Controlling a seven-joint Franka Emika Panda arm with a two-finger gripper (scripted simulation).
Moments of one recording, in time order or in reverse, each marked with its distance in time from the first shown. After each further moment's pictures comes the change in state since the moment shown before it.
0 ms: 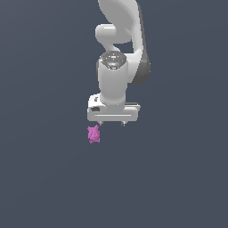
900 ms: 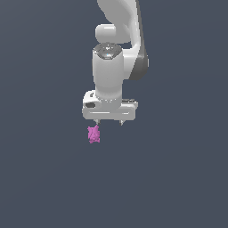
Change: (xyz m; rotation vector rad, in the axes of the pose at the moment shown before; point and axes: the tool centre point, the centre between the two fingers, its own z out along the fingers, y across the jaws) arm 0.010 0.012 -0.020 0.009 0.049 0.029
